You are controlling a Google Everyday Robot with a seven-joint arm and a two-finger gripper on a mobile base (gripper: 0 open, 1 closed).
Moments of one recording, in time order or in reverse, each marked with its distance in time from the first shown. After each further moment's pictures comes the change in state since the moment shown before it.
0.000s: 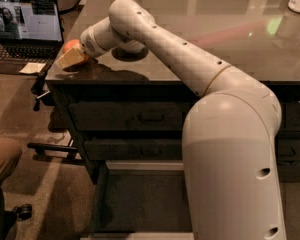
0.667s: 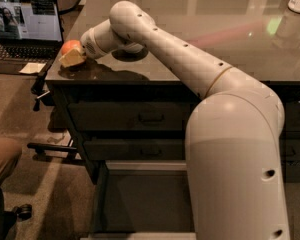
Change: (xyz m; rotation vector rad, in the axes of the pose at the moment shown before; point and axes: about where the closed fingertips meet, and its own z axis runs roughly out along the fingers) arm 0.002 0.003 0.004 -0.001 -0.011 0.007
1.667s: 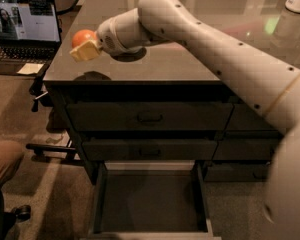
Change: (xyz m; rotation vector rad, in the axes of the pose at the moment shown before) arm -0.013 0.040 -0.105 0.045 -0.081 -0.040
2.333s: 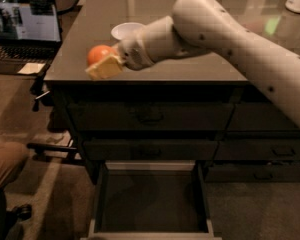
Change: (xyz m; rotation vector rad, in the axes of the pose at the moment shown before) arm 0.033 0.060 -0.079 -0.108 0.032 0.039
